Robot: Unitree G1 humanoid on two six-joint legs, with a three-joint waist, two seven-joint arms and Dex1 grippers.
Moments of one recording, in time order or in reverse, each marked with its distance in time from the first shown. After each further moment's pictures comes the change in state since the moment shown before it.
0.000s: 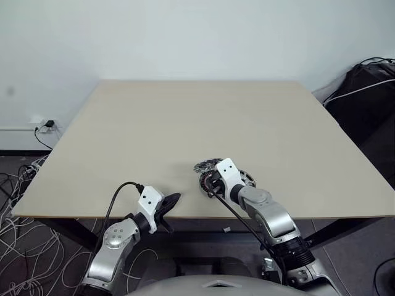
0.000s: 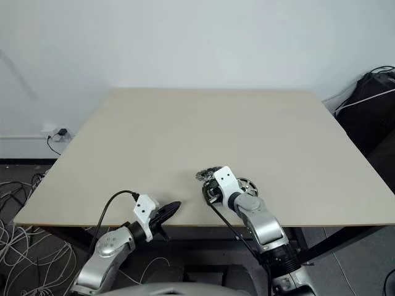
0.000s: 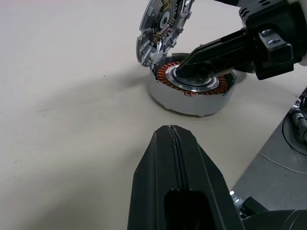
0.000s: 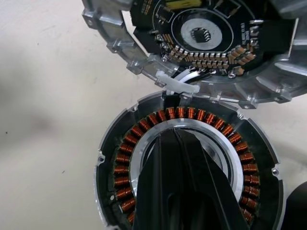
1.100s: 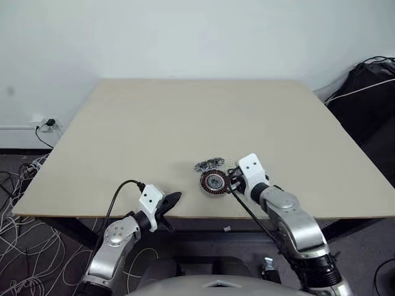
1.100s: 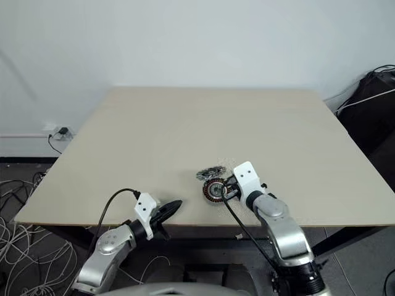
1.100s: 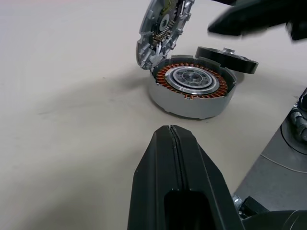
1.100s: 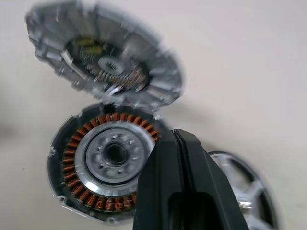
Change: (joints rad) left arm -0.026 0.001 -0.002 -0.001 0.000 0.014 -0.013; right arm 0.101 -0.050 -0.094 -0.219 -0.006 0.062 -0.074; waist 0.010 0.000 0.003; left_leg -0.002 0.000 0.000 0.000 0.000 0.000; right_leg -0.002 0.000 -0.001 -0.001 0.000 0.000
